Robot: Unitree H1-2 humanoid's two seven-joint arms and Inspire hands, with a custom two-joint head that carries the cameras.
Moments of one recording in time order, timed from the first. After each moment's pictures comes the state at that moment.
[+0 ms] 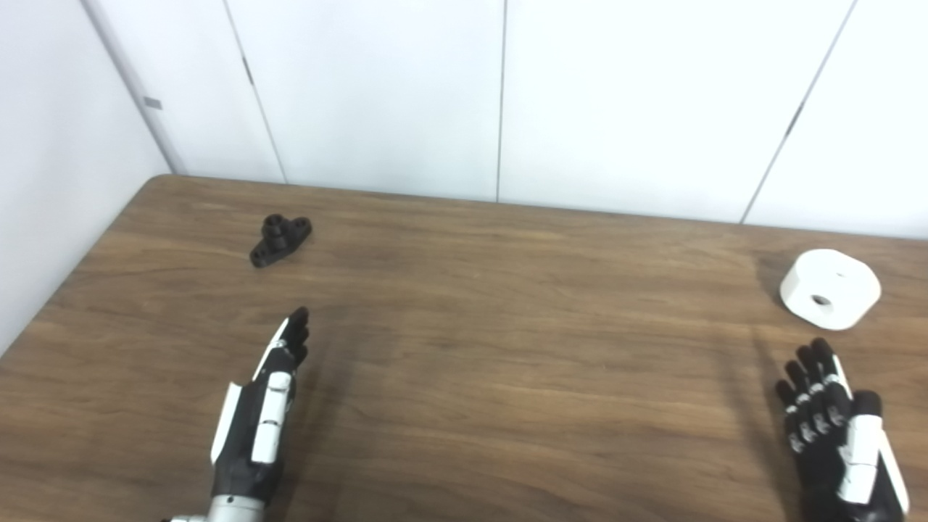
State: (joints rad) left arm 0.30 0.13 0.10 -0.23 -0.11 -0.22 -0.01; right arm 0.18 -0.12 -0.15 -0.18 0.29 -0.01 0.10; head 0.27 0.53
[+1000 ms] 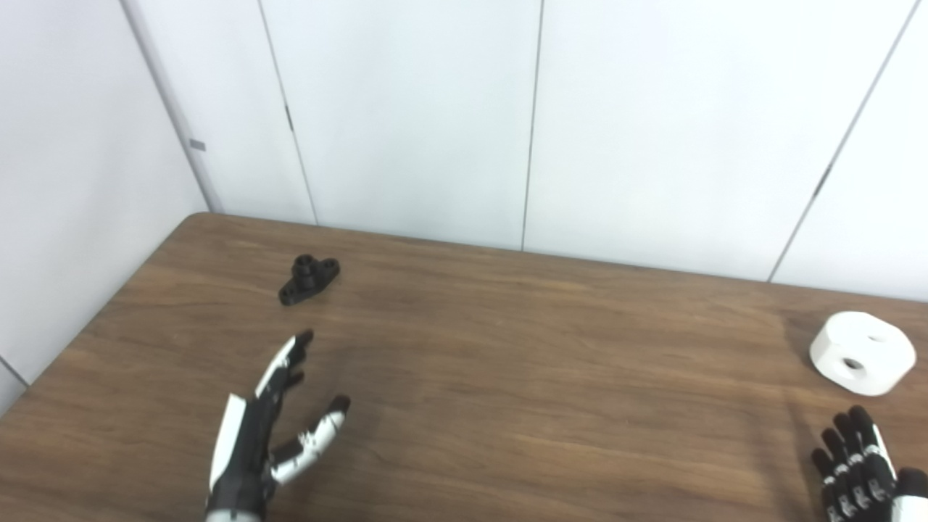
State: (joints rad) left arm 0.21 0.14 0.18 -0.32 0.19 -0.06 0.11; right arm 0.18 -0.12 -0.17 -0.18 0.29 -0.02 0.12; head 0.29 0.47
